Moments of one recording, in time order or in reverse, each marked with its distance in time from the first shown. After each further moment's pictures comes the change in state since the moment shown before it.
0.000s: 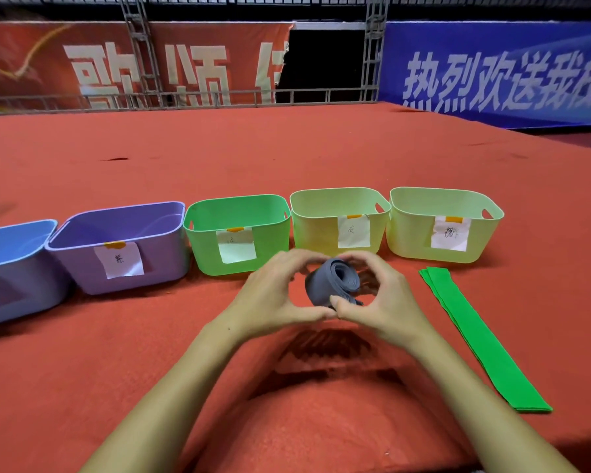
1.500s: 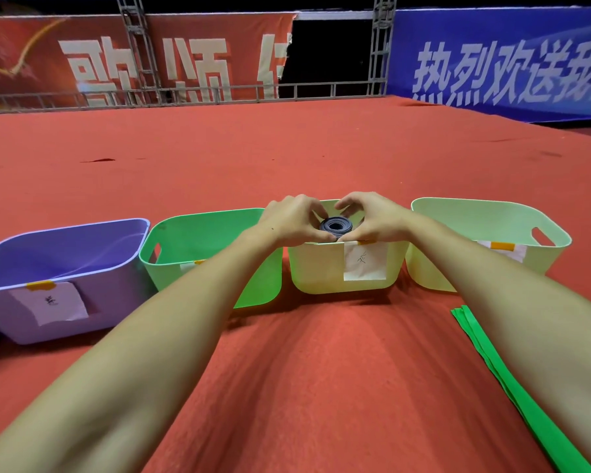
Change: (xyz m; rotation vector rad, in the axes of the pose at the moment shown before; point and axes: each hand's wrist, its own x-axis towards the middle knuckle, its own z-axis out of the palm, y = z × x) left_hand 0.235 -0.152 0.021 0.369 -0.175 -0.289; right_hand 0.265 0.136 -0.034 -0.429 -0.434 0.178
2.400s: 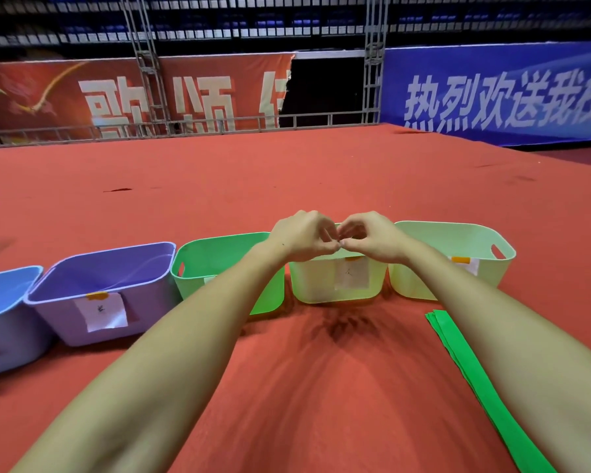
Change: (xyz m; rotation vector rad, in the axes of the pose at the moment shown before) left_hand -0.058 0.073 -0.062 0.005 0.009 0.062; right_hand -0.074 -0.046 -0.025 0.132 0.128 -0.067
